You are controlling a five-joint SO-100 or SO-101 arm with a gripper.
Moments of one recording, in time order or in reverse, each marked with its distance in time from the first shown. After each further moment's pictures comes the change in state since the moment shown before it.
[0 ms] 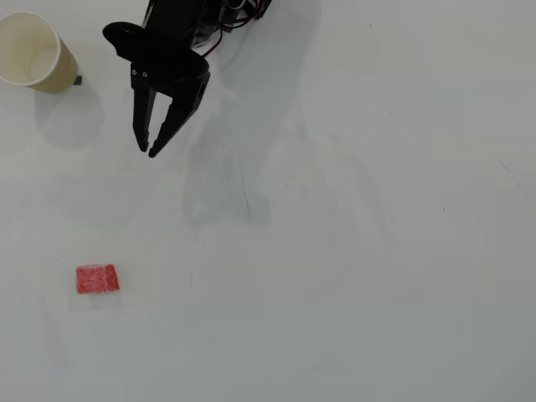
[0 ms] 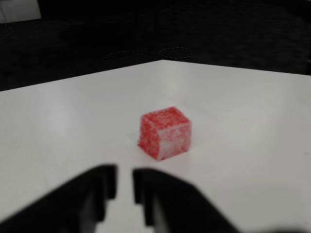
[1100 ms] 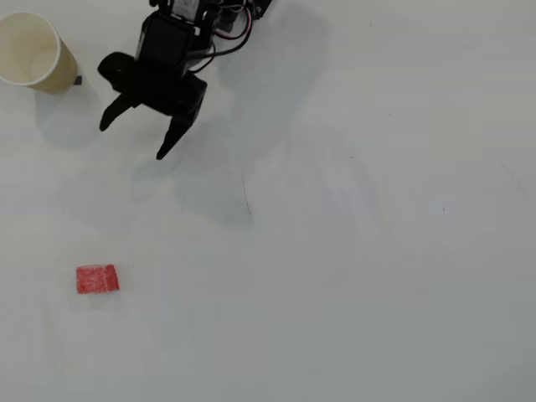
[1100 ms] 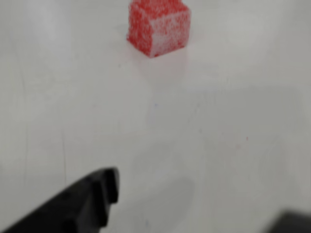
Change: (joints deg) arm 0.4 -34.6 -12.1 -7.6 -6.1
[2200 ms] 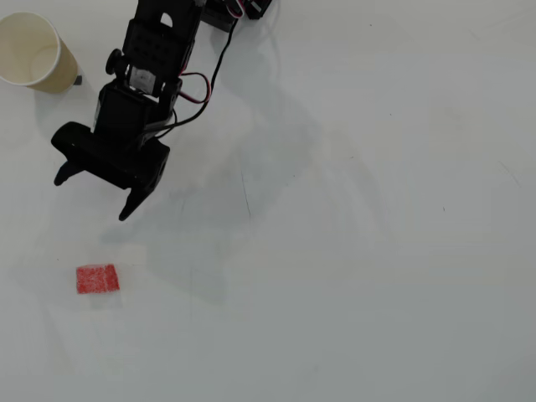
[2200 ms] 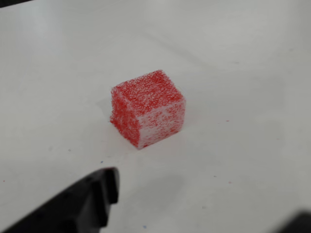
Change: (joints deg) arm 0.3 -44.9 -35.9 -9.4 -0.5
